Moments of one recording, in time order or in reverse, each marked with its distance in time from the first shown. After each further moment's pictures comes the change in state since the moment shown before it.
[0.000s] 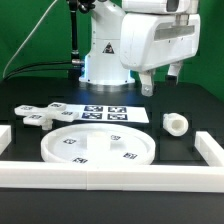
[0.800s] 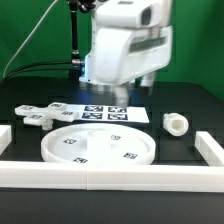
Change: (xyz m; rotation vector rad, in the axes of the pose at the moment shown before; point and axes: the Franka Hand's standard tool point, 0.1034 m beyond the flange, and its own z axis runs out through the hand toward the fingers) arm -0.049 0.035 0.036 -0.001 0.004 -0.119
